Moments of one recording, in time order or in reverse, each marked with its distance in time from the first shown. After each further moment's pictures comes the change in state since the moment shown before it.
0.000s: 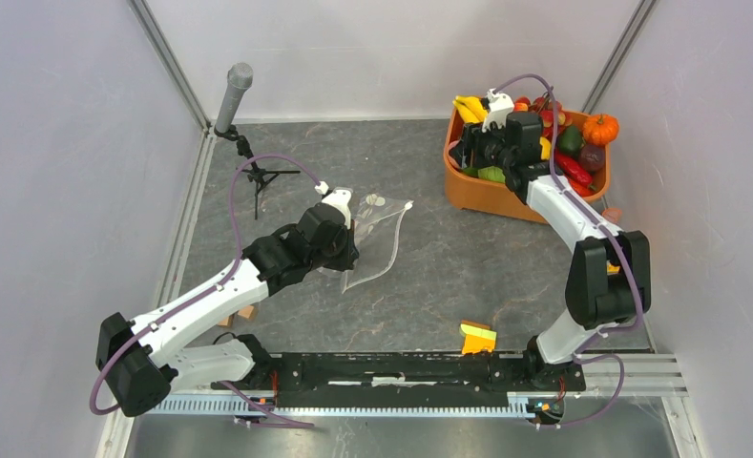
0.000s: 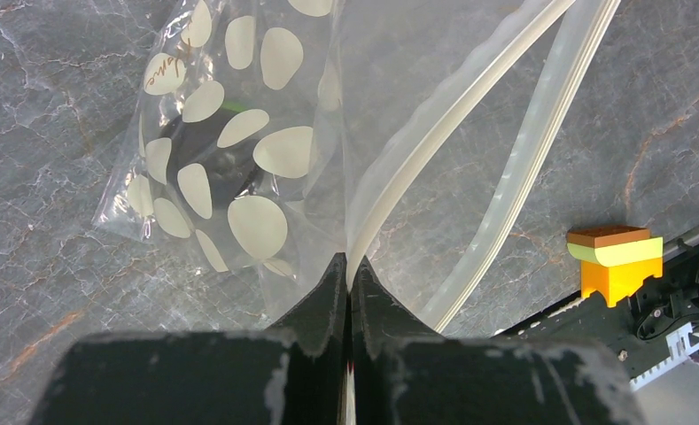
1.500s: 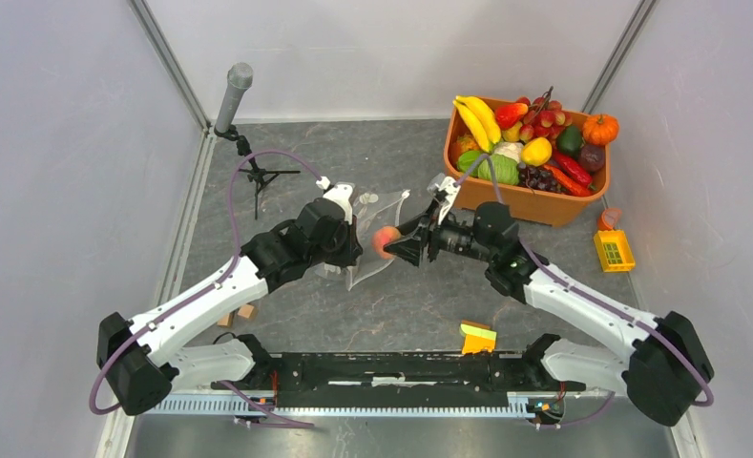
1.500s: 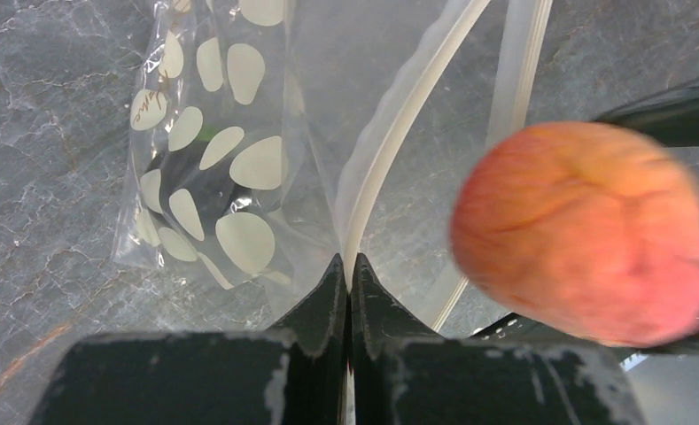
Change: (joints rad) left arm 0.000 0.009 0.039 -0.008 0.020 0.000; right arm 0.492 -0.549 -0.563 0.349 -0.230 0.249
